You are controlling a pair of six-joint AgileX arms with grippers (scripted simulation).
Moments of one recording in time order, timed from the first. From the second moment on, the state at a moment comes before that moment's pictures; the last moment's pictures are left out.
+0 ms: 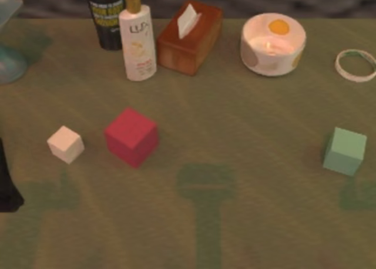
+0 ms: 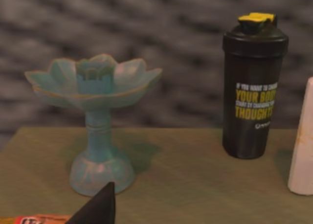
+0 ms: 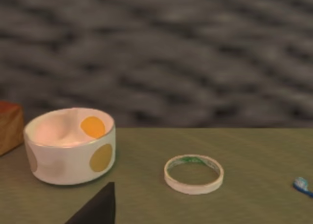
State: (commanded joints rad) left arm 0.00 0.00 0.00 0.00 0.00 0.00; right arm 0.00 0.00 0.00 0.00 0.00 0.00
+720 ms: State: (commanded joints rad) left arm -0.04 0.58 0.48 -0.31 0.00 0.14; right arm 0.00 0.00 0.00 0.00 0.00 0.00
